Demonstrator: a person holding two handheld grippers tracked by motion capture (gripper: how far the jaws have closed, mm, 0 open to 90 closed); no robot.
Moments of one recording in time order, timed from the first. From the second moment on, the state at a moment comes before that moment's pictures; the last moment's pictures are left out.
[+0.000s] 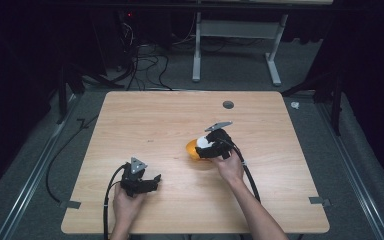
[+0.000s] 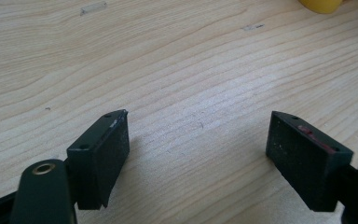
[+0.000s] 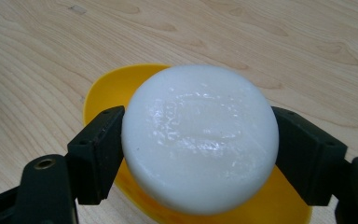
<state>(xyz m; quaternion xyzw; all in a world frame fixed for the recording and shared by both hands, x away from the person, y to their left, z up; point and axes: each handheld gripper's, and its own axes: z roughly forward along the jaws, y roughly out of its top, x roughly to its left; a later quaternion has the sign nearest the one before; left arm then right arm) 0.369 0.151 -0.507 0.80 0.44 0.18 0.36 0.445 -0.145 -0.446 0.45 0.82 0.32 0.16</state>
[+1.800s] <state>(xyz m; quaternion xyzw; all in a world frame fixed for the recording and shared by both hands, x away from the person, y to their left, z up) 0.369 0.150 -0.507 0.80 0.44 0.18 0.36 0.411 -0.201 -0.403 0.45 0.76 0.40 0.22</state>
